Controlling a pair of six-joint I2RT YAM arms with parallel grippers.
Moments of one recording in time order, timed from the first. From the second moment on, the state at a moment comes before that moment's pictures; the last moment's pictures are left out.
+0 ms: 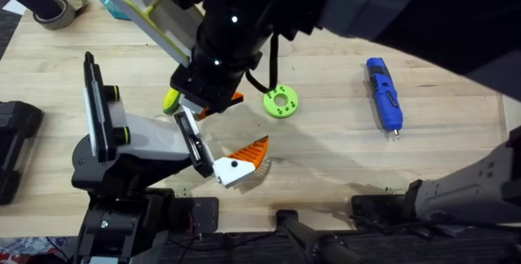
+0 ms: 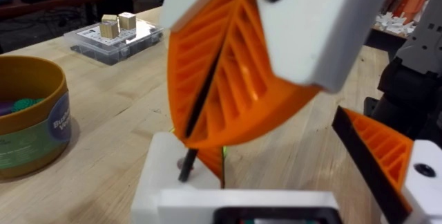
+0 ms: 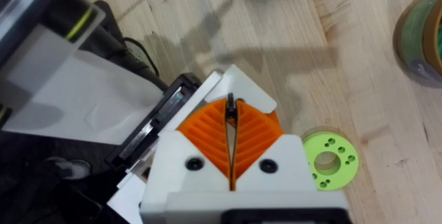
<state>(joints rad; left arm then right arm) -0.05 0.00 0.00 -0.09 1.05 -0.06 1.04 1.82 1.89 -1.20 -0.15 -0.08</state>
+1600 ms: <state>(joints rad) -0.05 0.00 0.00 -0.09 1.05 -0.06 1.02 1.88 2.02 -1.34 -0.15 -0.16</state>
